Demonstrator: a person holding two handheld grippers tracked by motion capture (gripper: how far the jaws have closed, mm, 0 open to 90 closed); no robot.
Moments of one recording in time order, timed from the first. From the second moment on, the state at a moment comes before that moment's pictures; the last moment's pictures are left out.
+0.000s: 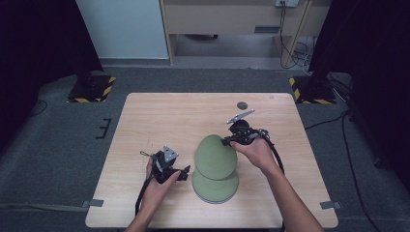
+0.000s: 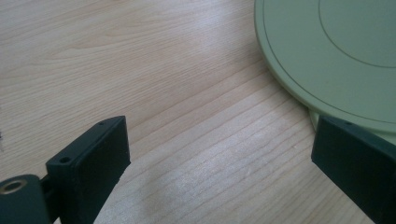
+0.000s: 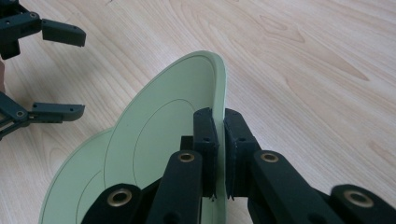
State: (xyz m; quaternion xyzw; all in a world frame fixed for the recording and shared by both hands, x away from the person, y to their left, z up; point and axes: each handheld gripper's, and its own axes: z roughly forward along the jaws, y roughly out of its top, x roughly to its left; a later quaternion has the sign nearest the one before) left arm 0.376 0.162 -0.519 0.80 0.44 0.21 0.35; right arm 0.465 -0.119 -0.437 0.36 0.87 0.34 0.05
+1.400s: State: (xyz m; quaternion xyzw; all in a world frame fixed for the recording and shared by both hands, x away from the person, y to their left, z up) left arm 0.378 0.175 -0.510 0.79 0.45 0.22 0.36; right arm 0.475 -0.107 -0.404 0.36 0.87 0.34 0.08
